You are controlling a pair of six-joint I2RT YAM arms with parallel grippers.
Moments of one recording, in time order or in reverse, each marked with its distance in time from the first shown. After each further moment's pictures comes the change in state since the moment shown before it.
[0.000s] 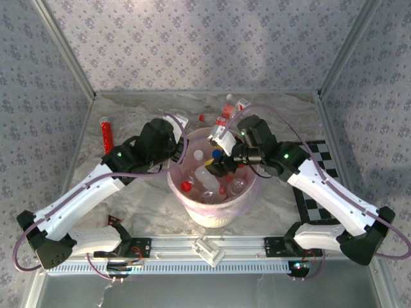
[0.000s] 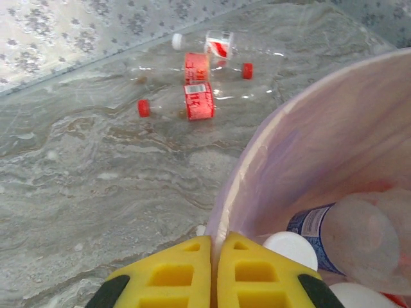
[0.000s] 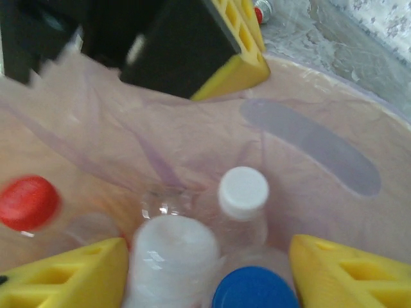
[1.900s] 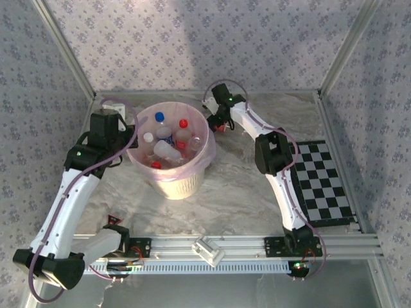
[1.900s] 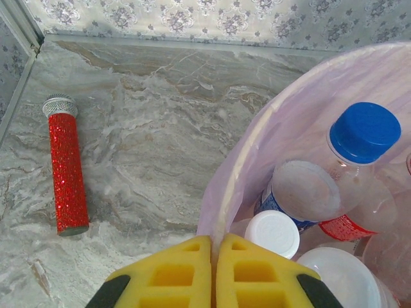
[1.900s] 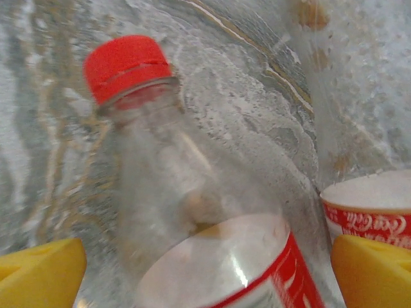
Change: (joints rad) left arm 0.538 -0.138 -0.034 -0.141 0.076 -0.059; right arm -0.340 1.312 0.991 -0.146 0.315 -0.148
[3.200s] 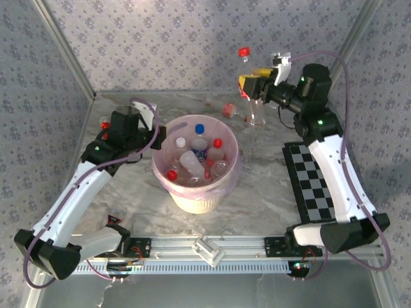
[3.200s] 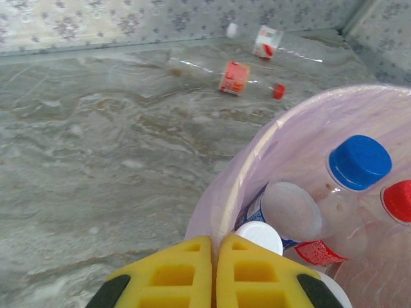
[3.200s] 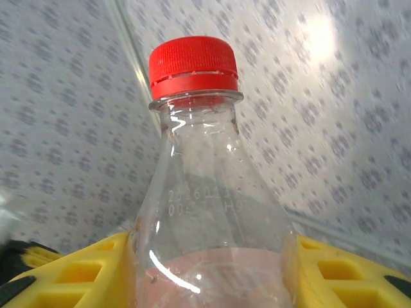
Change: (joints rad) left arm -0.192 0.088 -0.002 0.156 0.244 0.011; right arm -0.195 -1.210 -0.734 0.567 -0.543 0.573
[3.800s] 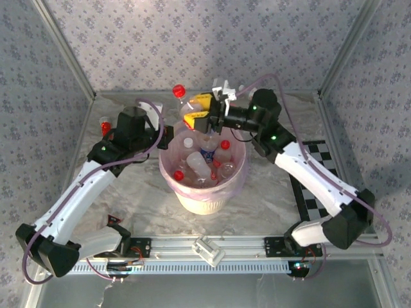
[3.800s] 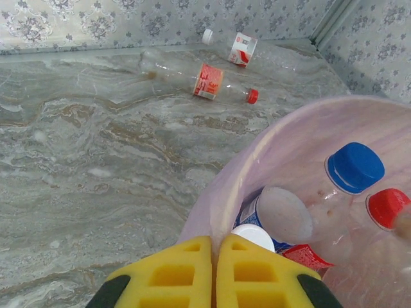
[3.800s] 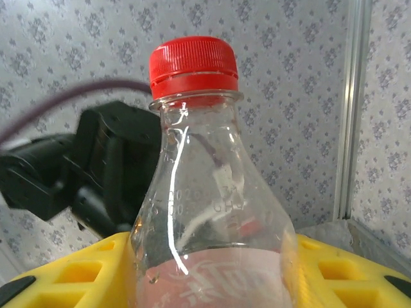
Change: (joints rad) left arm -0.055 0.010 -0.022 0.075 0.004 -0.072; right arm 0.400 0.083 -0.235 0.503 -0.177 -0.043
